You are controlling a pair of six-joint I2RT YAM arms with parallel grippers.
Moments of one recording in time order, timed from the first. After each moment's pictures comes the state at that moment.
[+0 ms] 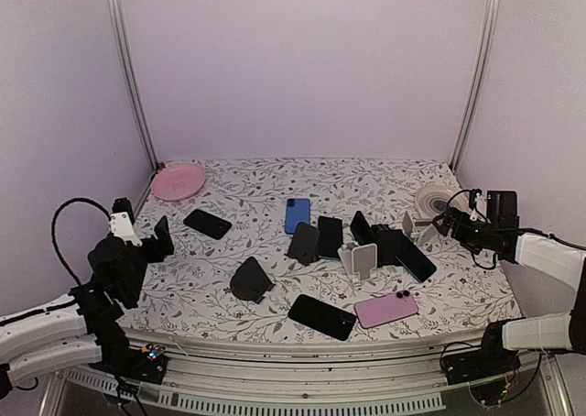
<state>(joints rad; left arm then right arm) -0.66 0.60 0.15 0.35 -0.82 -0.16 -0.02 1.13 0.52 -0.06 -0.26 0.46</state>
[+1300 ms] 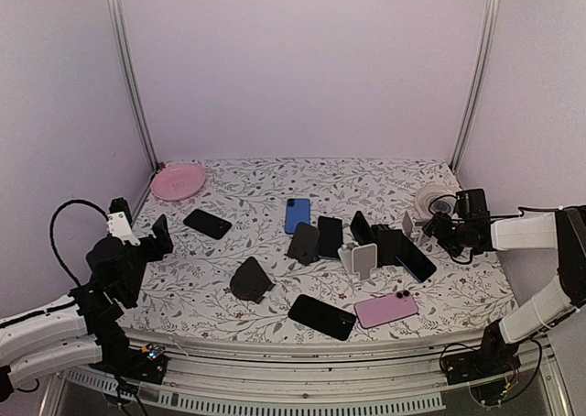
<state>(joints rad) -0.64 0.58 0.14 0.38 -0.80 -0.19 0.13 1.43 0.60 0.03 -0.02 0.74</state>
